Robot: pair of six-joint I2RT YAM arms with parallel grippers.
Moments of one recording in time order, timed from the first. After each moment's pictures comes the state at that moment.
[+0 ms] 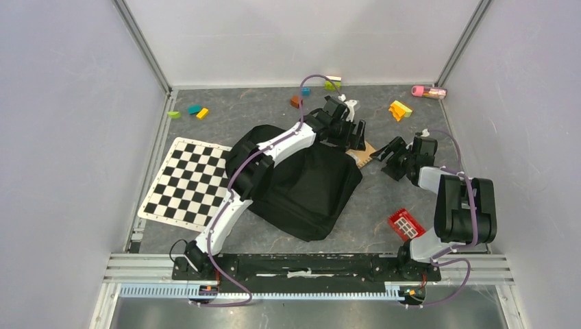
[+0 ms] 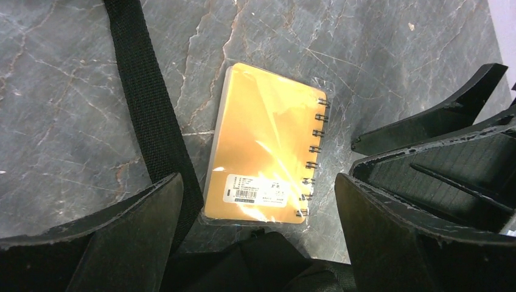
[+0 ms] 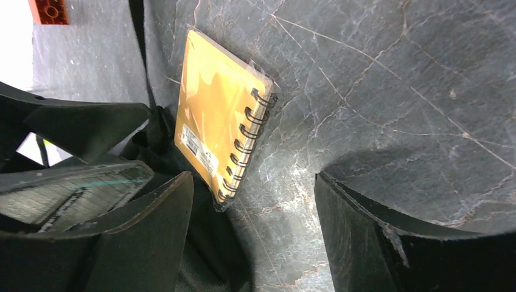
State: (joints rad) left arm -0.76 2.52 2.21 -0.41 0.32 -0.38; right arm -0.14 1.56 0.64 0.14 -0.37 0.72
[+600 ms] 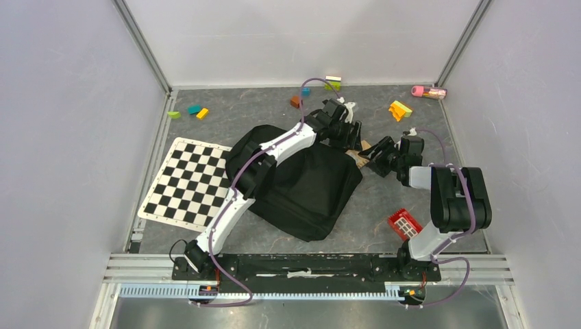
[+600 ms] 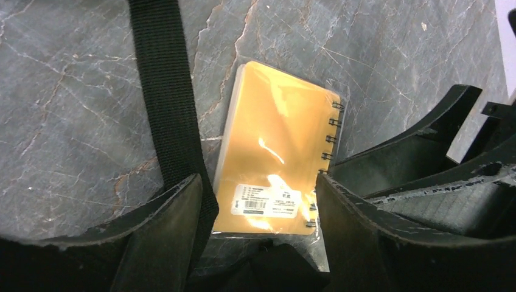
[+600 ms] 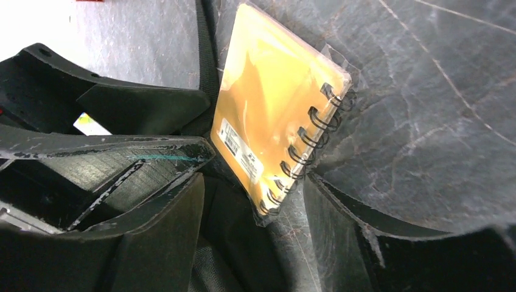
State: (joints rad) left arm -0.76 2.59 2.29 -0.44 0.35 -0.40; right arm -0.04 1.63 0.62 0.31 -0.39 0.86
